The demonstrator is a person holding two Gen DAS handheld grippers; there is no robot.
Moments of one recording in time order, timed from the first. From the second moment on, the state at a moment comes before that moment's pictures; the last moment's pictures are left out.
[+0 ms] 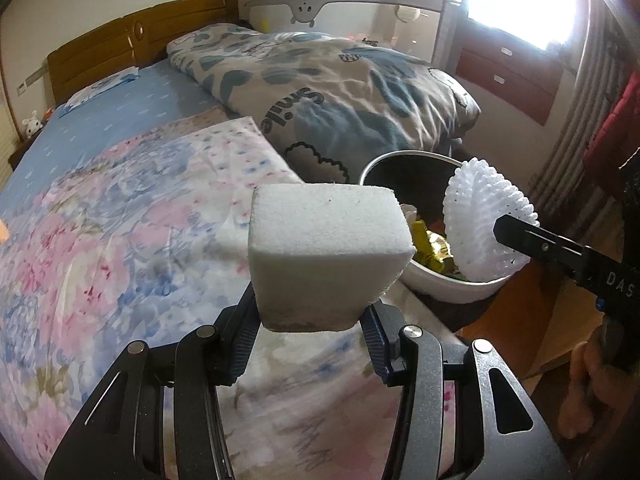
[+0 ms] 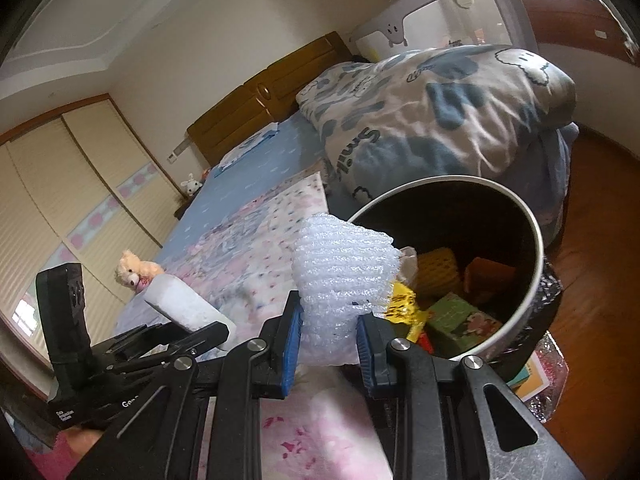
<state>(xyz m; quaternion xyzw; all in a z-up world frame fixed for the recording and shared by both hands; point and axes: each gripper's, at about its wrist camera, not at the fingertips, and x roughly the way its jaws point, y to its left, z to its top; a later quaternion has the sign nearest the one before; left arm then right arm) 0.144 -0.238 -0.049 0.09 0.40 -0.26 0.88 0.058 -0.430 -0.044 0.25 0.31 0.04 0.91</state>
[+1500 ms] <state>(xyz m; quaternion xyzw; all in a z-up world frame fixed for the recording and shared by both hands) 0.159 -0.323 -0.040 0.12 0.39 -0.31 0.86 0.061 -0.485 -0.042 0.25 0.32 -0.01 0.91</state>
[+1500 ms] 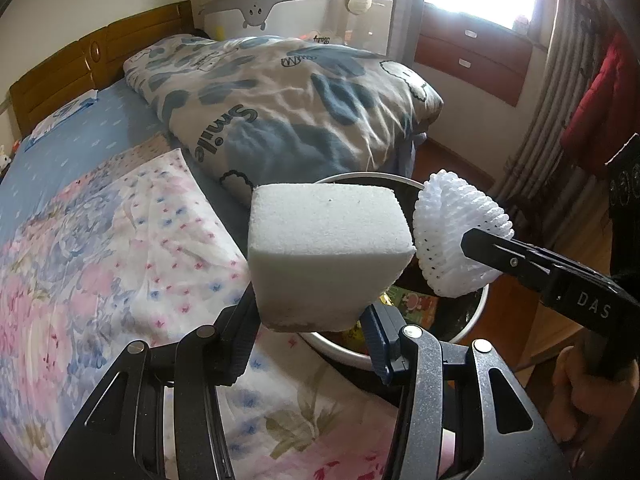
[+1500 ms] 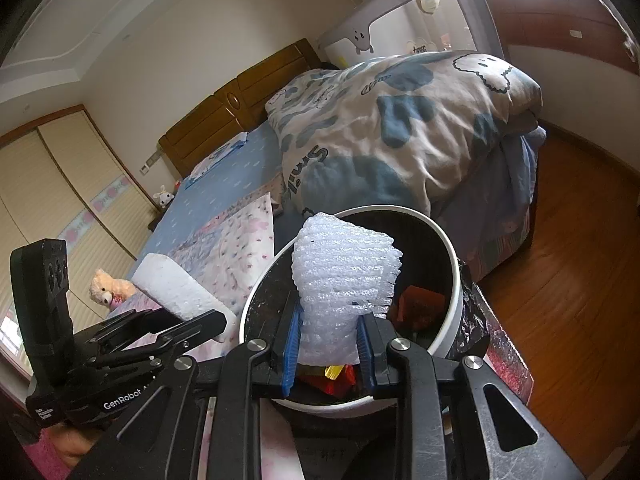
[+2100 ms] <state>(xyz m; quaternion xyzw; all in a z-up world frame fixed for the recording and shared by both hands) 0.170 -0.343 -0.049 0.14 0.40 -0.32 0.85 0.074 -0.494 -0.050 0.25 0.33 -0.01 0.91</state>
